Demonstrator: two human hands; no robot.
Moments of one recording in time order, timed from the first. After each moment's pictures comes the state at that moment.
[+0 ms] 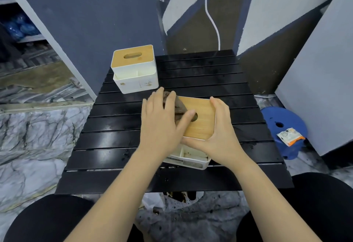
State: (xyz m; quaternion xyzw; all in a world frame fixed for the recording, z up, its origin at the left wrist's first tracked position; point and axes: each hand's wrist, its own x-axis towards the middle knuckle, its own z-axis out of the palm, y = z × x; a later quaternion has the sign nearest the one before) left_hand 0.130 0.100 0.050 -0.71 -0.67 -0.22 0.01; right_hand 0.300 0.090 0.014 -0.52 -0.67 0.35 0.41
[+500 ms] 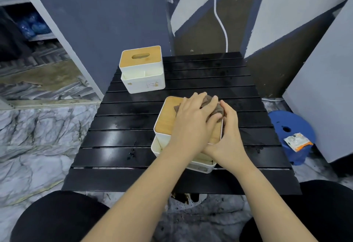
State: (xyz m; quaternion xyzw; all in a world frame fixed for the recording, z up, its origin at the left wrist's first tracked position) left_hand 0.179 0.107 0.050 -0.75 -0.59 -0.27 -0.08; right_hand 0.296 0.091 0.002 -0.48 -0.63 0.37 0.49
